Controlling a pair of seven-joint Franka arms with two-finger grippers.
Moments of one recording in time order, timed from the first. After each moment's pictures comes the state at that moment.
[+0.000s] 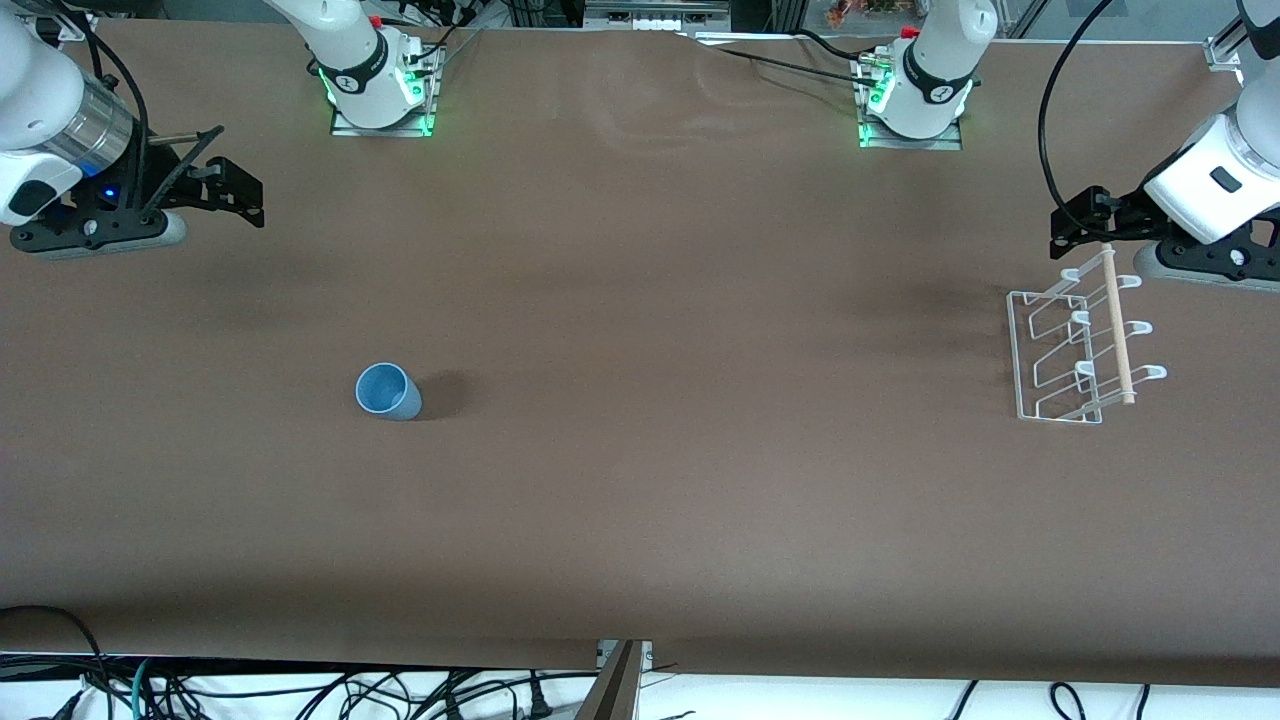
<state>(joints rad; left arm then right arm) -0.06 0.01 0.00 -1.62 0.02 1.58 0.06 0.12 -0.04 0.02 -1.70 -0.01 1.57 -0.02</state>
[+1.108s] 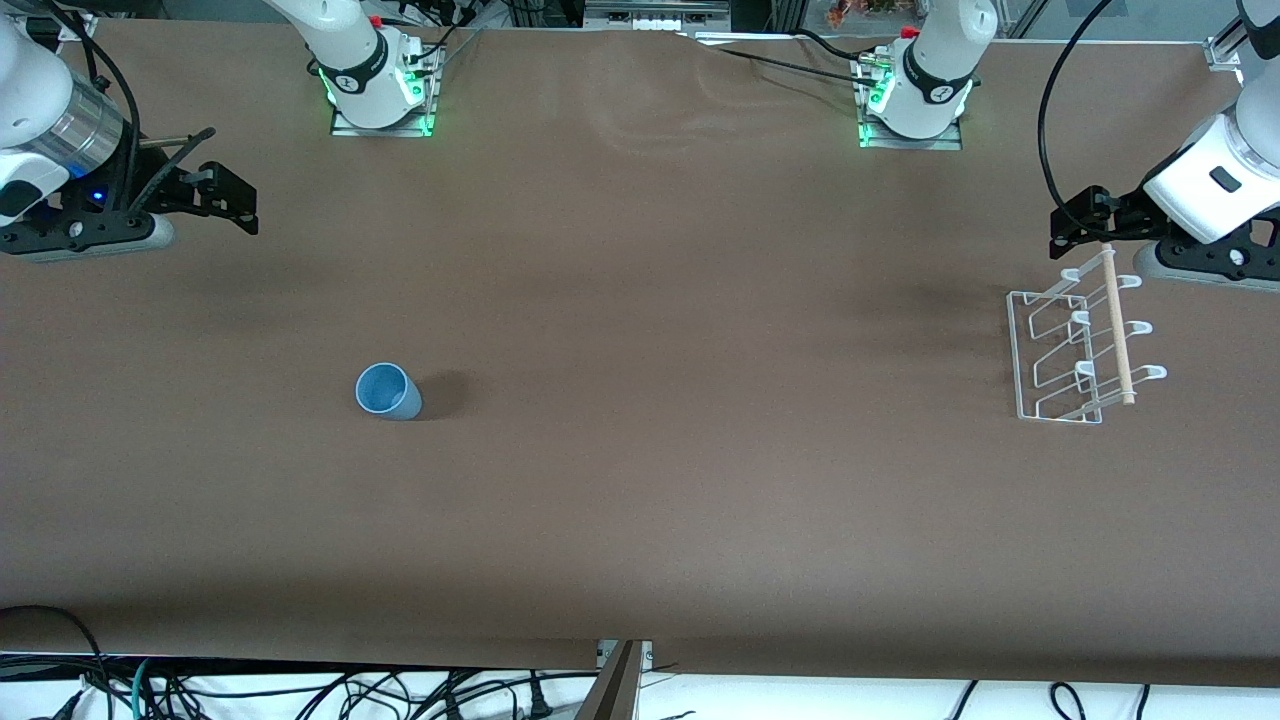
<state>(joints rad) -0.06 0.01 0.00 -1.62 0.02 1.58 0.06 0.11 -0.03 0.02 -1.68 -0.01 1.60 -0.01</state>
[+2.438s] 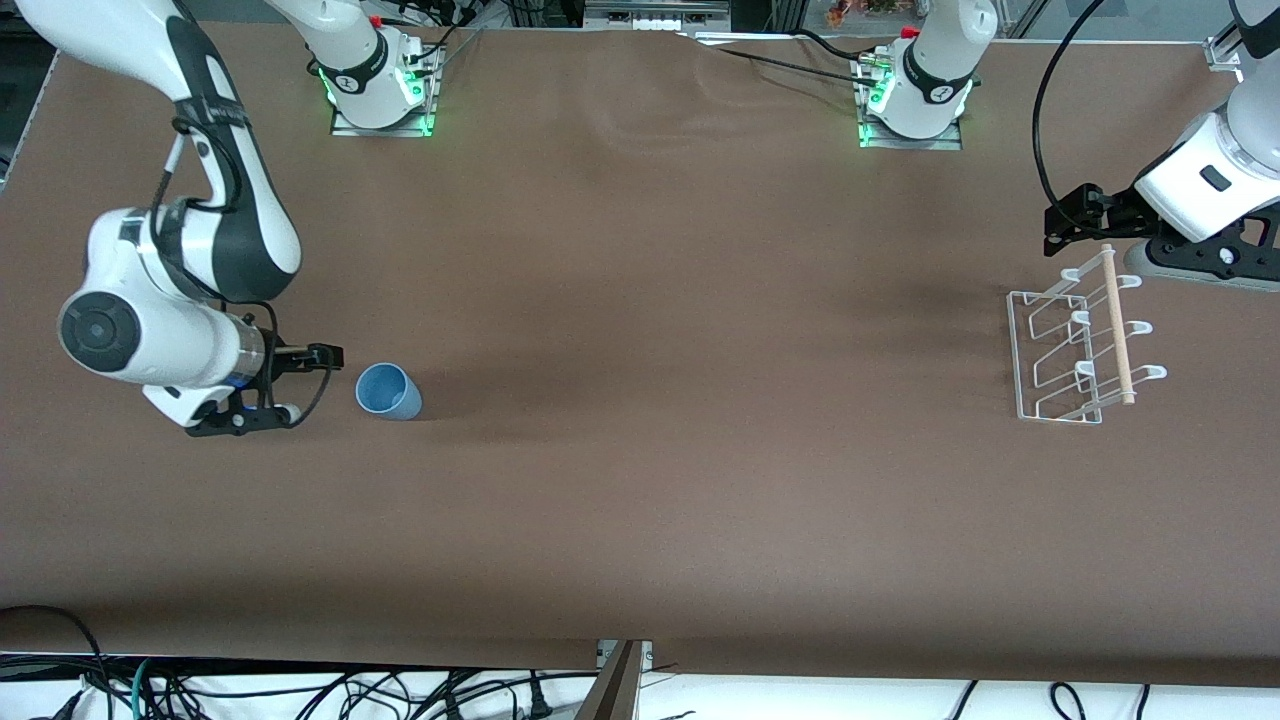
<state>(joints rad) -0.07 0.01 0.00 -1.62 0.02 1.57 0.06 0.08 0.46 0.02 -1.68 -0.02 1.92 -0.02</state>
